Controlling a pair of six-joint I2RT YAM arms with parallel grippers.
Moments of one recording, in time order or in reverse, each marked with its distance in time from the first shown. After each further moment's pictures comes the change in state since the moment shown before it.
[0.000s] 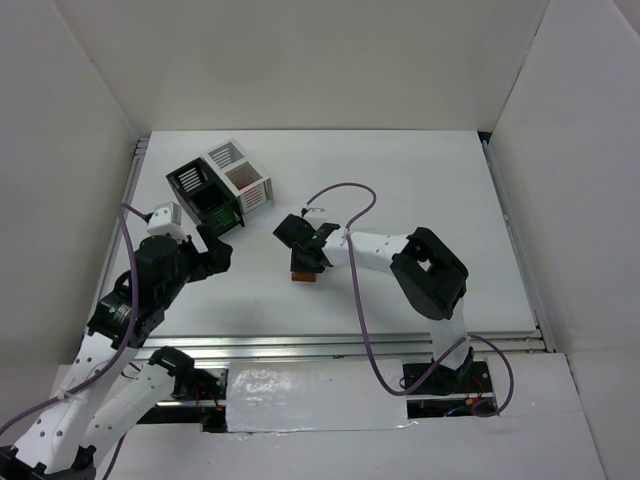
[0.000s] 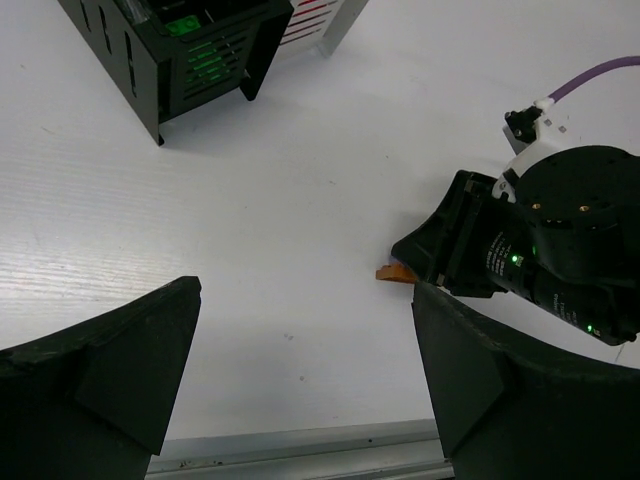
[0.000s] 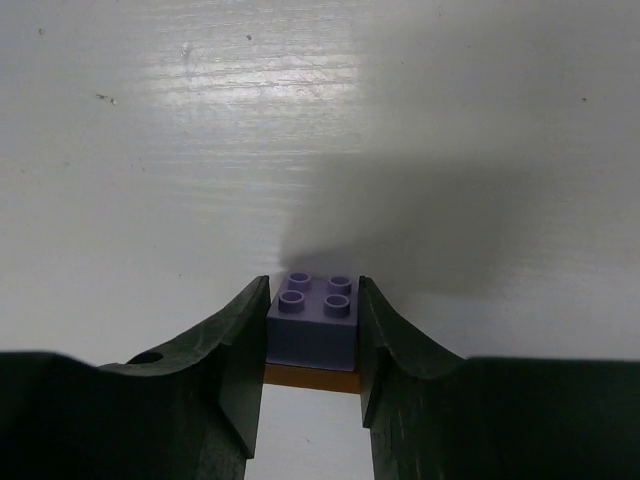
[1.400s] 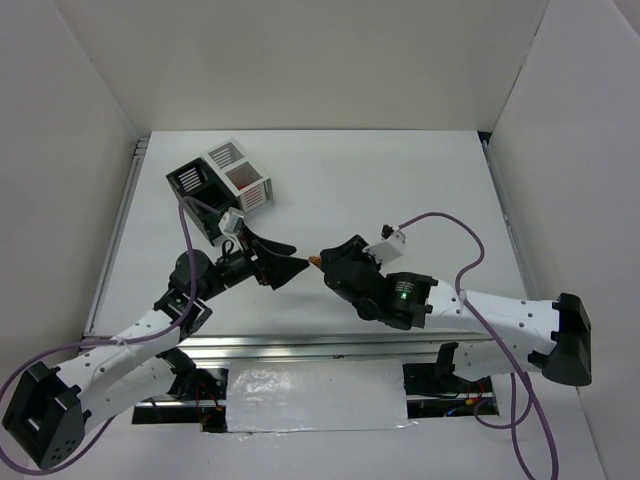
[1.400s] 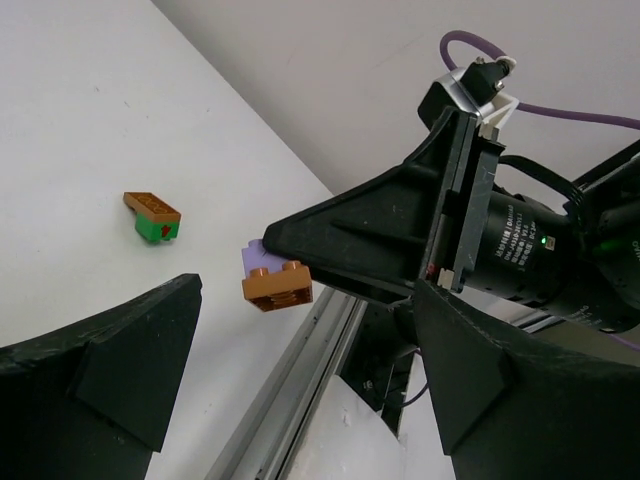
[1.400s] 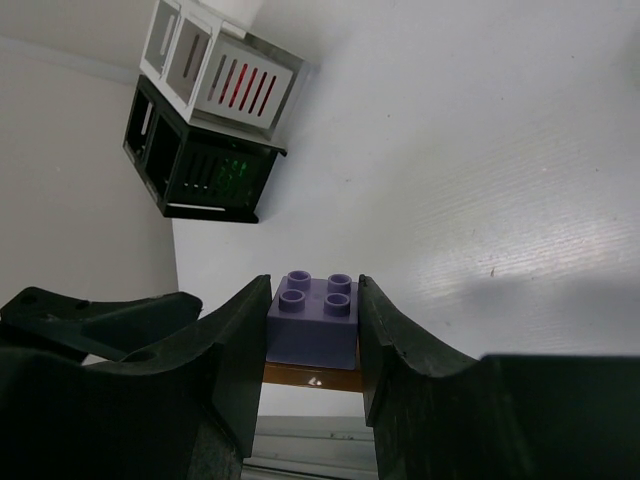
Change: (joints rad) left arm -0.198 0.241 -0.396 1.234 0.639 -0.201; right arm 0.301 -0.815 -0.420 0.033 0.550 0.591
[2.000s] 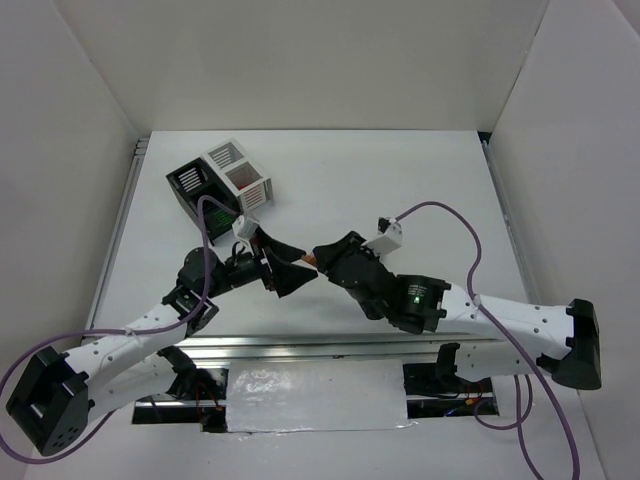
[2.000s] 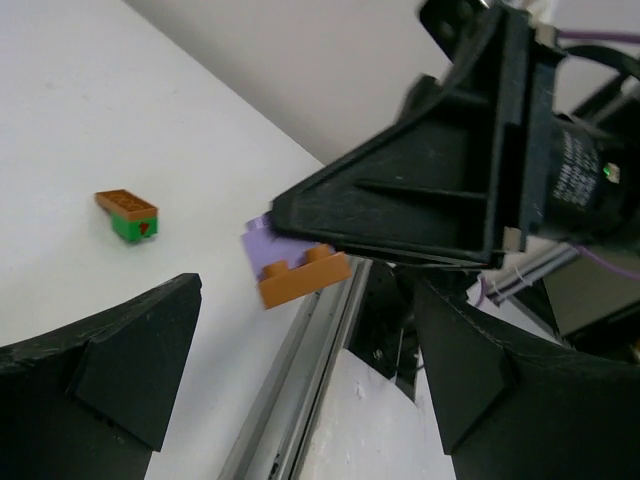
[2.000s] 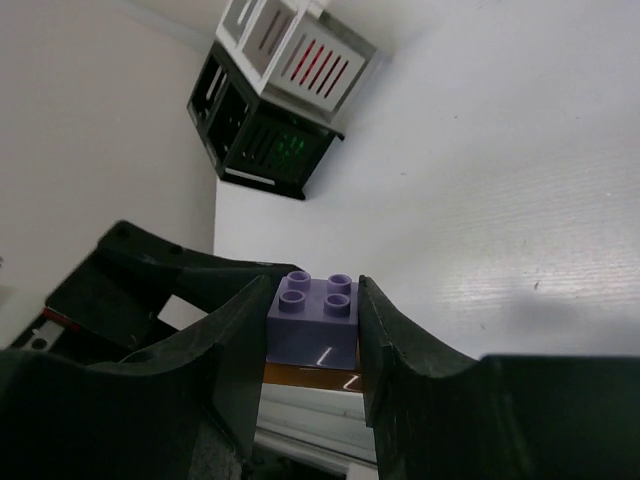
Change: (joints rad) left arm -0.047 0.087 0.025 0.046 0.053 0.083; right arm 0.020 -0.073 -0.018 0.147 -0.028 -0.181
